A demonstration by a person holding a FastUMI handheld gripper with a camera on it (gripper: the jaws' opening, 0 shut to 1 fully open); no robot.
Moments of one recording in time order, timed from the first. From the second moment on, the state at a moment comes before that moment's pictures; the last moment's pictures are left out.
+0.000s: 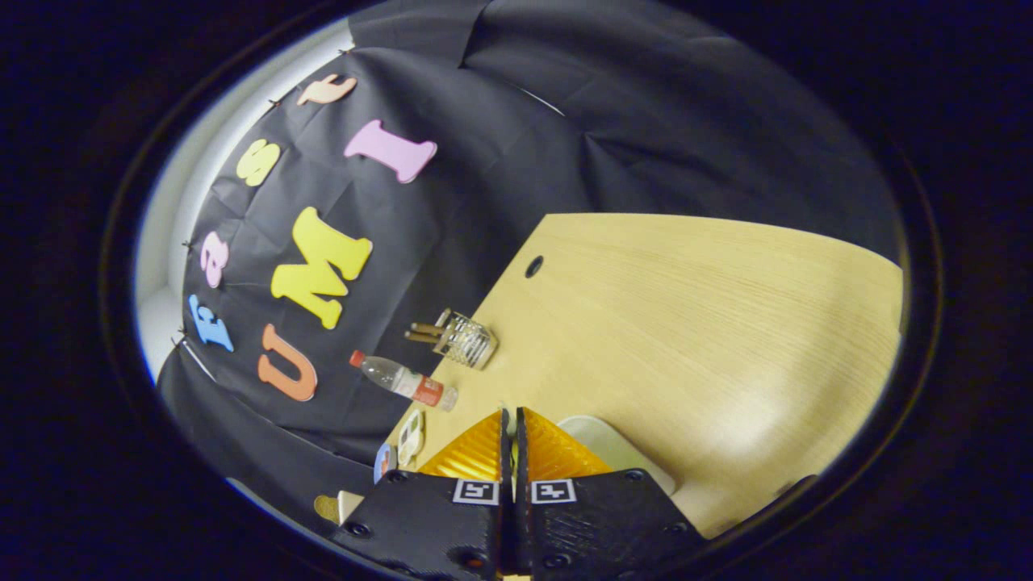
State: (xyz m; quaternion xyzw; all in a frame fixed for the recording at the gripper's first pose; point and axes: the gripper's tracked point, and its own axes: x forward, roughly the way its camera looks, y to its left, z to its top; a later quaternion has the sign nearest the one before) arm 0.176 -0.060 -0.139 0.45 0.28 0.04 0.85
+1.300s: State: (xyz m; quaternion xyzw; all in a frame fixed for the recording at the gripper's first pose) arm 0.106 0.218 -0.131 0.49 0.31 0.21 0.79
